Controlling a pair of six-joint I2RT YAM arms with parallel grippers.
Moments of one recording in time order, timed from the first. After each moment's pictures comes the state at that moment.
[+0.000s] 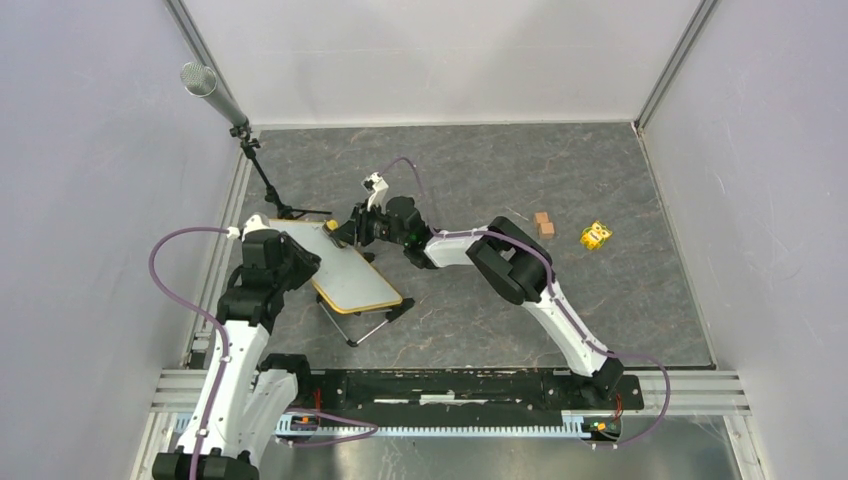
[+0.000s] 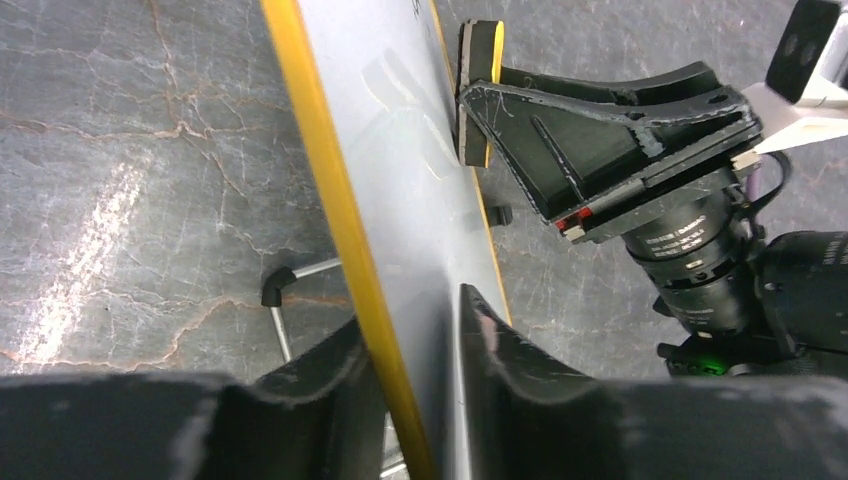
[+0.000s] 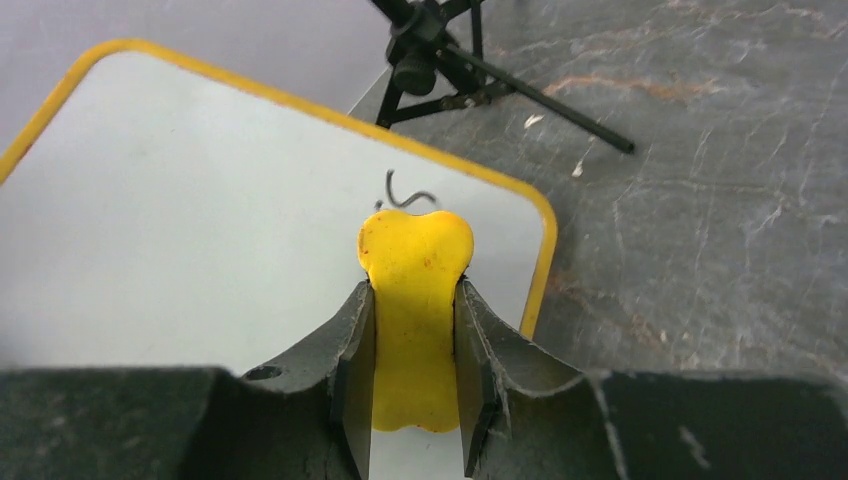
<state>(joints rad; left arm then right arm) -0.04 0.72 0.63 -0.60 -0.04 -0.70 0.89 2.49 1.64 0.77 -0.32 0.63</state>
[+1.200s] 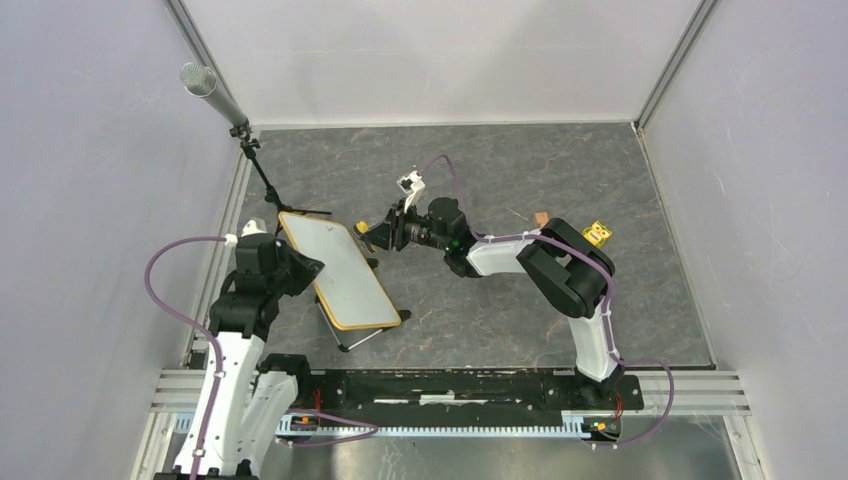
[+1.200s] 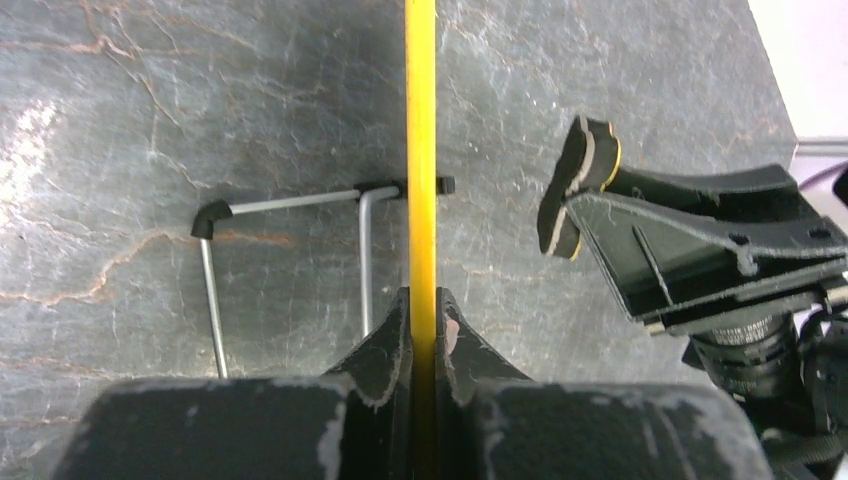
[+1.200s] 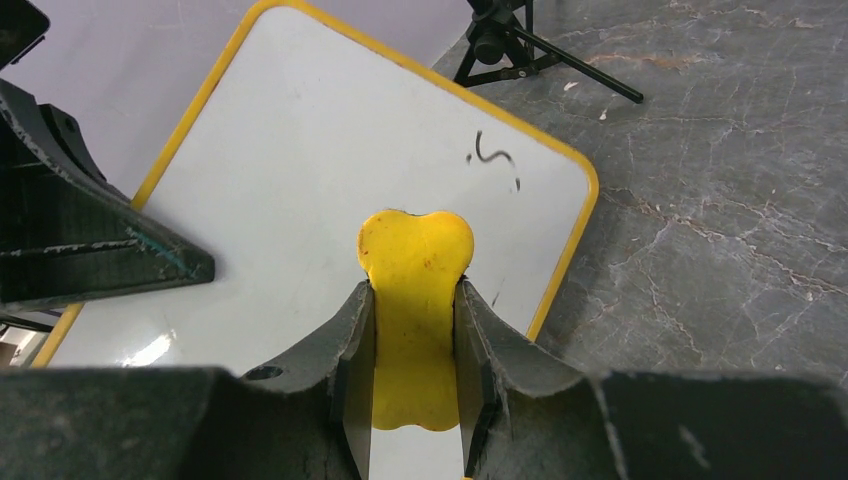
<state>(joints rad) -0.05 0.65 0.68 -0.71 0.04 -0.81 0.83 2.04 1.12 0.86 -0.40 0.62</state>
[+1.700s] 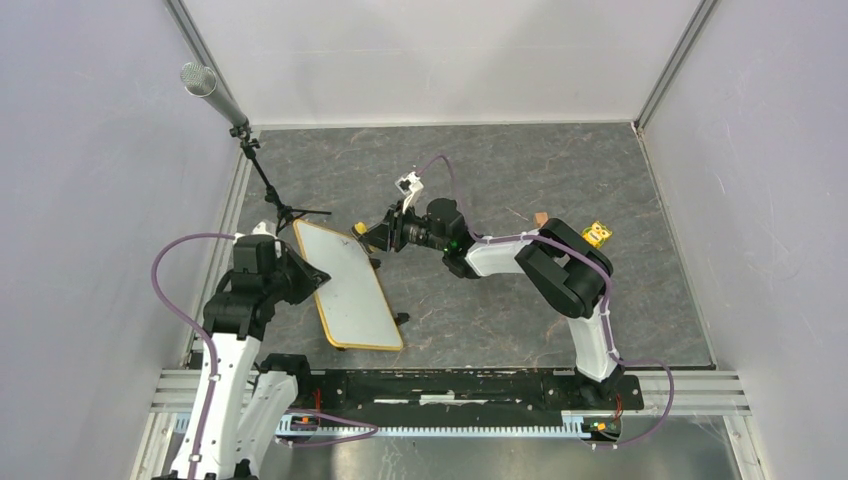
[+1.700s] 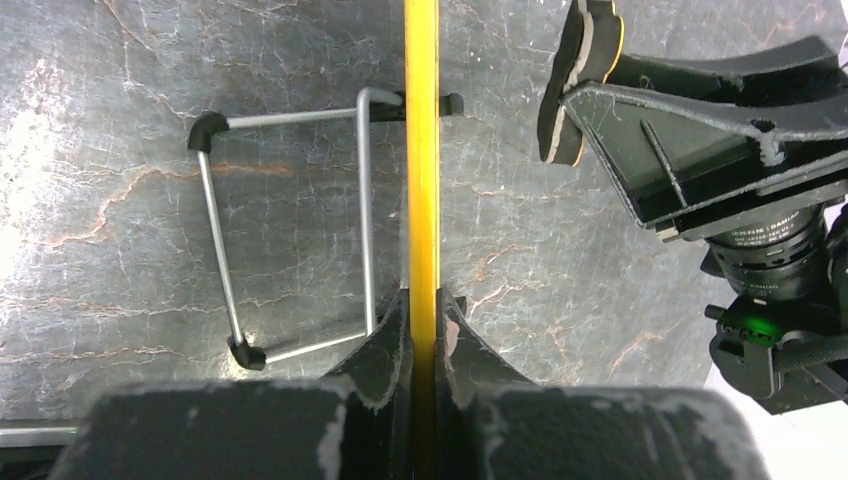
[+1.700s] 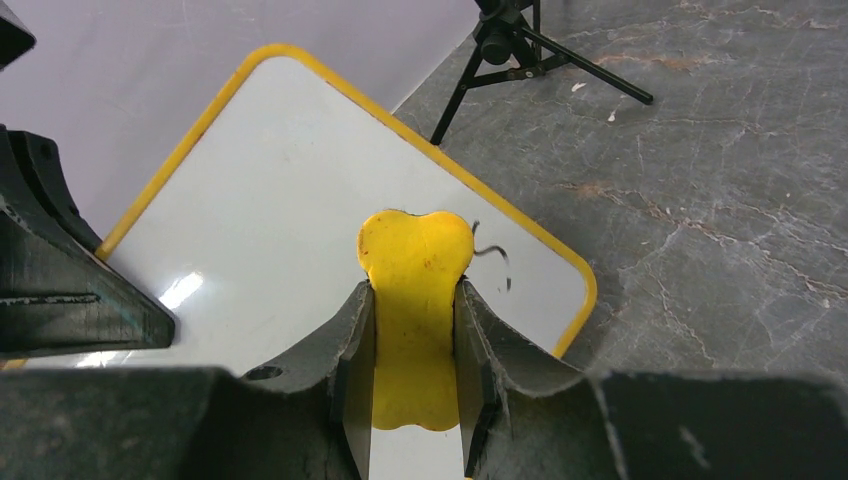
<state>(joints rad) -0.05 0.65 0.77 -0.89 0.16 -0.73 0.83 2.05 1.12 0.86 -0.40 0.62</state>
